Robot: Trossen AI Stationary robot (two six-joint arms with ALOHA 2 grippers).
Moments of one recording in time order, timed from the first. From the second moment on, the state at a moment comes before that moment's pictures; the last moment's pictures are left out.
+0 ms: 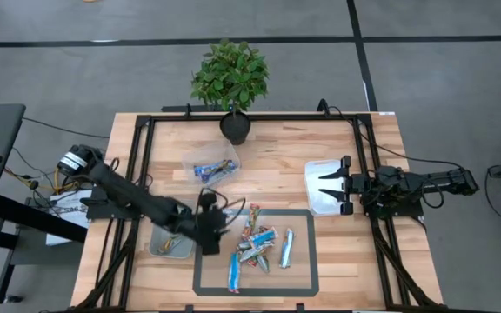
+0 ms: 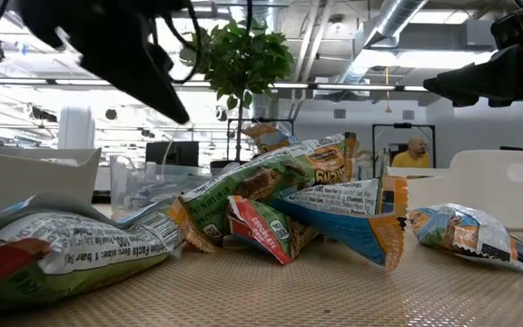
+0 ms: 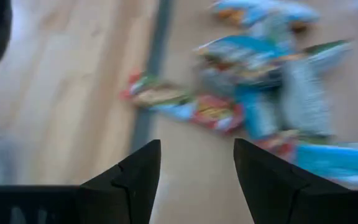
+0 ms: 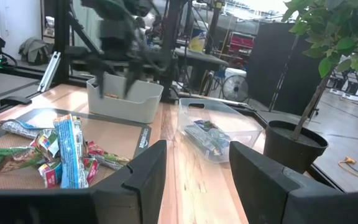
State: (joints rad) left arm -0.47 1.52 0.89 -0.23 -0.44 -0.36; right arm 0.10 0.06 0.01 0.03 0.13 -0.24
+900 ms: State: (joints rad) left arm -0.51 1.79 1.10 -0.23 -0.37 -0.14; right arm 0.10 0.06 0.01 0.03 0.13 -0.24
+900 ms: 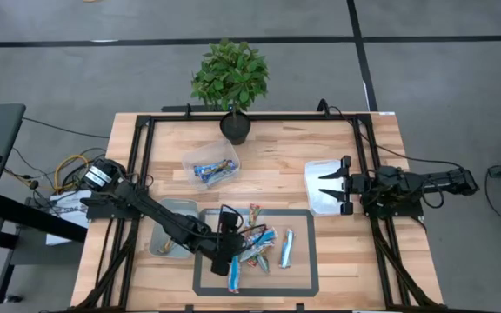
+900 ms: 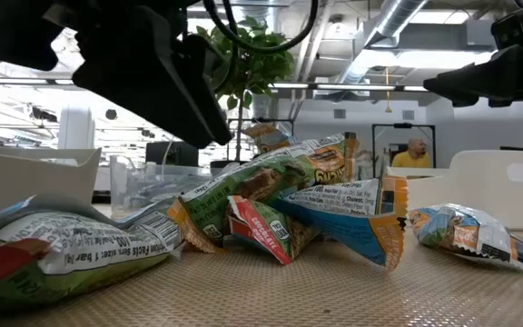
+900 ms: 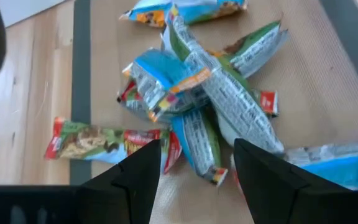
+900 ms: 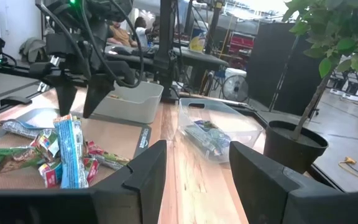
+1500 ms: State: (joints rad) left arm -0.51 1.79 1.10 -0.24 -0.38 -0.15; right arm 0.10 0.06 0.01 0.03 0.13 -0.24
